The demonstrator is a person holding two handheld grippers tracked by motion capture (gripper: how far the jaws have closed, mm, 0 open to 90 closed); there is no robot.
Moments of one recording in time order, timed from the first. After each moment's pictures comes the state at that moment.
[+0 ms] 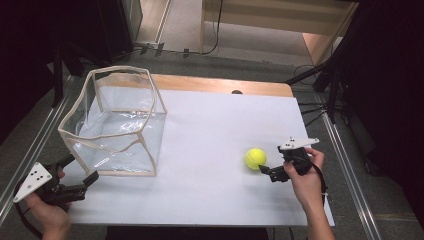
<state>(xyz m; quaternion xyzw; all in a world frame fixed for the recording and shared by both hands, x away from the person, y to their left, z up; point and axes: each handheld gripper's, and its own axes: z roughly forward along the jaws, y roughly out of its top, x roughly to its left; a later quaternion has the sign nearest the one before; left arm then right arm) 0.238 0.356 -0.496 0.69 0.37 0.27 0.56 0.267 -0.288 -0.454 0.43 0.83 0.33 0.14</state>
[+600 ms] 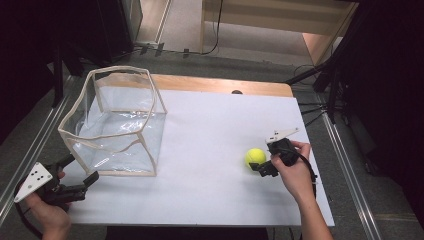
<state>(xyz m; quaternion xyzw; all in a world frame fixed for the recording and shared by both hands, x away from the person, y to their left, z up) 0.238 0.355 -0.496 0.69 0.37 0.27 0.56 0.293 -0.259 -0.451 0.41 0.86 0.28 0.11</state>
